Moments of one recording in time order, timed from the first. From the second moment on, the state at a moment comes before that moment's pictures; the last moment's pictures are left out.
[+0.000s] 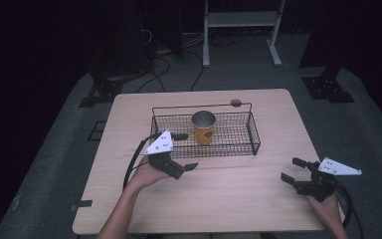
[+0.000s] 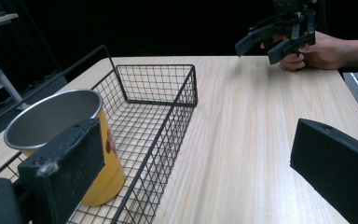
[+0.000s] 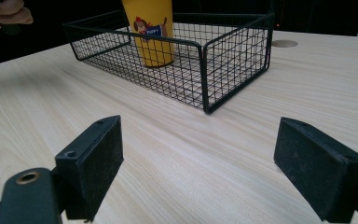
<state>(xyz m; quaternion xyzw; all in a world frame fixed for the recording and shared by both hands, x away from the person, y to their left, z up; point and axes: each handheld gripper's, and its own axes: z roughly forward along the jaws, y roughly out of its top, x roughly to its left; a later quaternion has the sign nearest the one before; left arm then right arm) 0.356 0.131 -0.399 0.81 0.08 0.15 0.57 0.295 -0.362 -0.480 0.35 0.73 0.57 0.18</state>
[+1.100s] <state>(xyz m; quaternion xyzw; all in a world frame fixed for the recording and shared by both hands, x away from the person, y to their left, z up) 0.318 0.139 -0.418 0.80 0.08 0.13 0.58 0.295 -0.362 -0.480 0.35 0.73 0.57 0.18</state>
